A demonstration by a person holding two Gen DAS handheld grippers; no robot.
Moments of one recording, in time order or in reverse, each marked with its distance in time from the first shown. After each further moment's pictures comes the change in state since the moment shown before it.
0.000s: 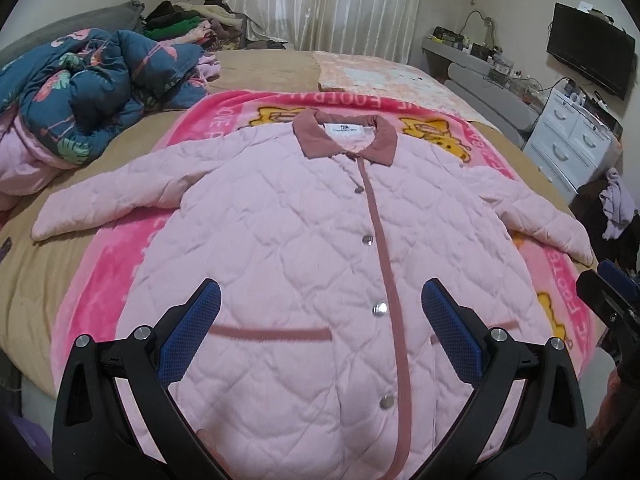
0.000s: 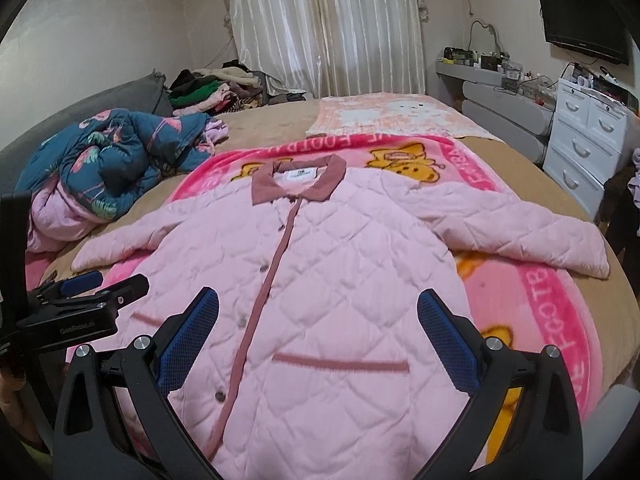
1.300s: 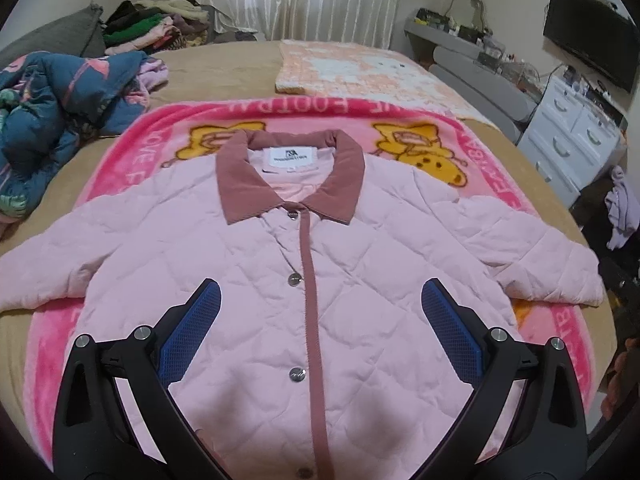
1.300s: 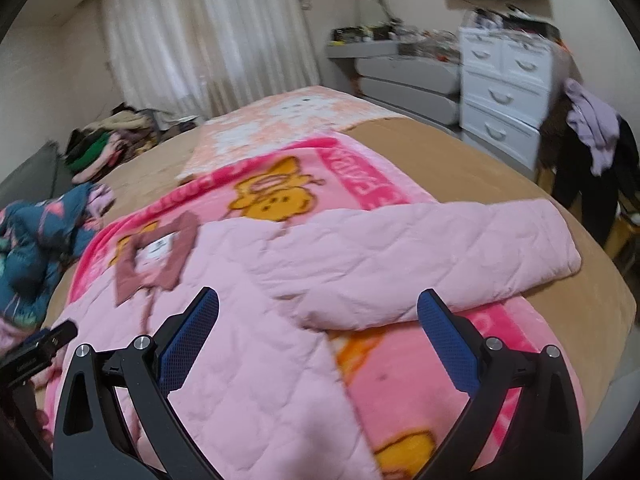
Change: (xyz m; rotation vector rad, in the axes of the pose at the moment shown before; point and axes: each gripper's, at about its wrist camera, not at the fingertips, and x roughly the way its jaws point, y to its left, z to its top) left arm 0.136 -0.083 0.112 0.058 0.068 -0.045; right arm 0.103 -0.194 0.070 0.332 0.000 -0.271
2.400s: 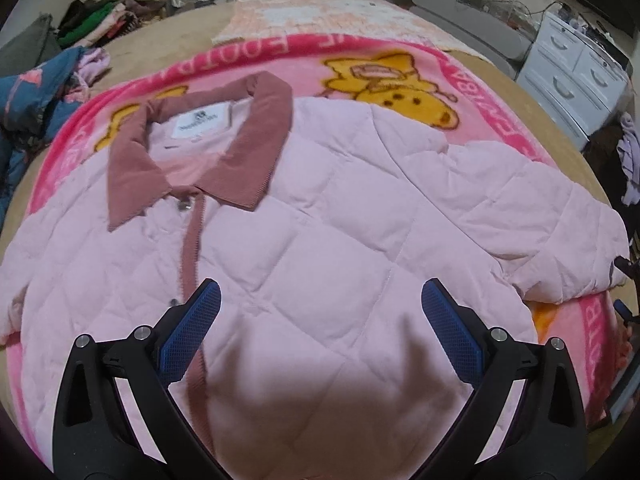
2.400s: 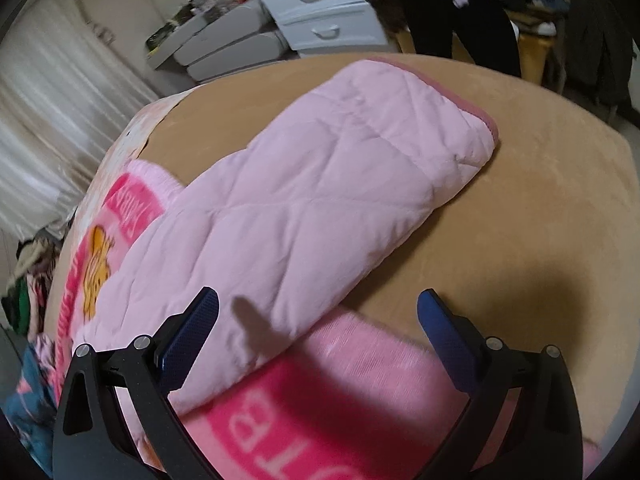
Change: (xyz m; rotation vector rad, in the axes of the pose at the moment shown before) left arm 0.115 -0.085 0.011 0.108 0.176 -0.013; right arm 0.110 -0.252 -0.022 0.609 0.142 -0.198
